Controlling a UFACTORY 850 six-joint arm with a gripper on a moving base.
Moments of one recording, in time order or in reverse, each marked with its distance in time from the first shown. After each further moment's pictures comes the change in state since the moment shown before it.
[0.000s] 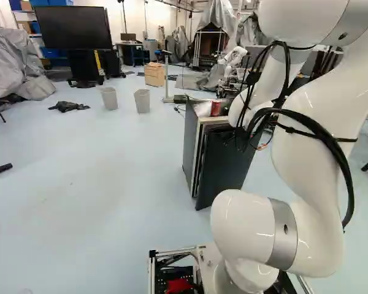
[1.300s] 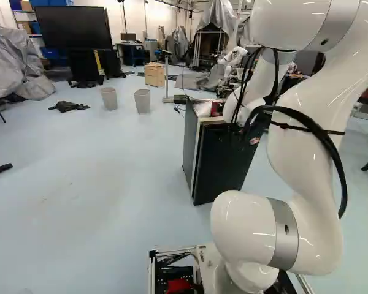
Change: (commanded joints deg) arm 3.1 -5.5 -6.9 0.0 0.0 0.0
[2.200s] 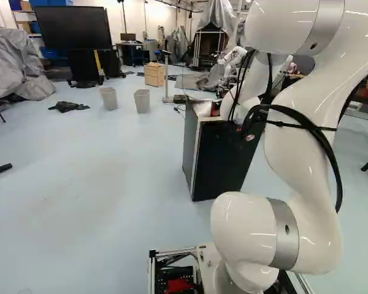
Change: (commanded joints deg) arm 1.4 -2.6 -3.4 0.0 0.0 0.0
